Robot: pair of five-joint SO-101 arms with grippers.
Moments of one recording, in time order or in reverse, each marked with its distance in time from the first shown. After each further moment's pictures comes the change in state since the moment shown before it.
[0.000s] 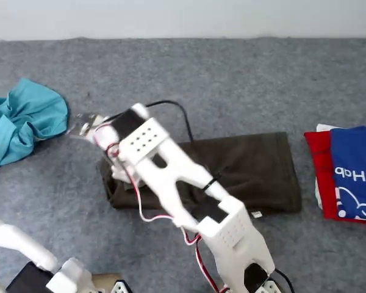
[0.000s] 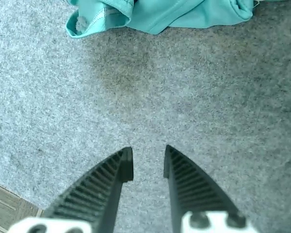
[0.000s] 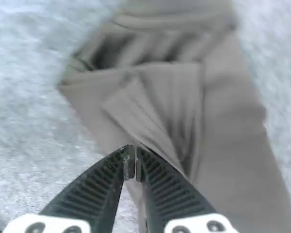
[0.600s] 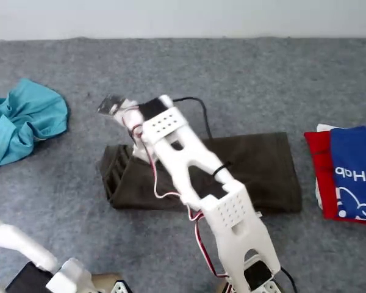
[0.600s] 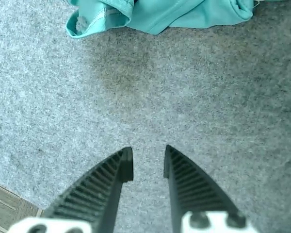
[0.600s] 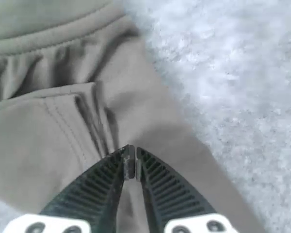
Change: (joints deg) left arm 0.0 0.0 0.0 0.0 0.0; right arm 11.7 9.1 -2.9 -12.6 2.5
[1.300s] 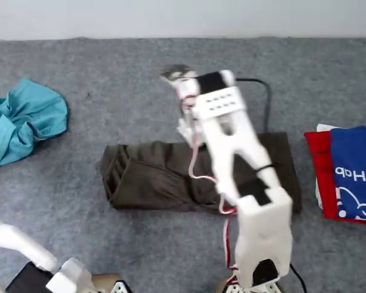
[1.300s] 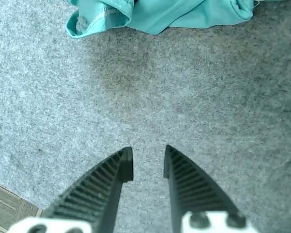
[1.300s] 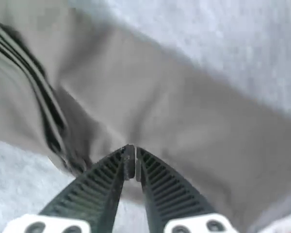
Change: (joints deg) left arm 0.0 0.0 0.0 0.0 0.0; right arm 17.8 -19.5 14.5 12.6 -9.9
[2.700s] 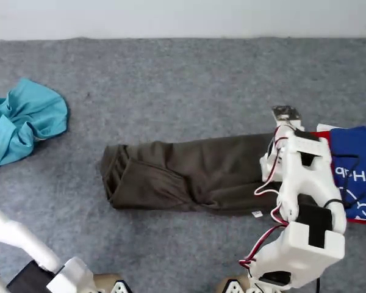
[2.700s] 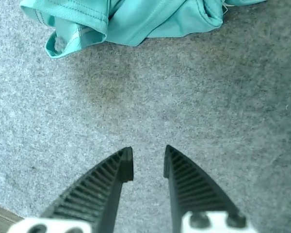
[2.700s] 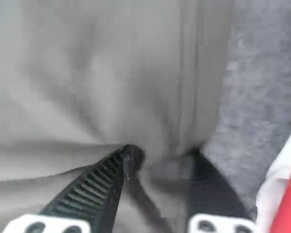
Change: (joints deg) left arm 5.0 0.0 0.0 0.0 0.0; right arm 30.6 -16.5 54.9 -41.8 -0.4
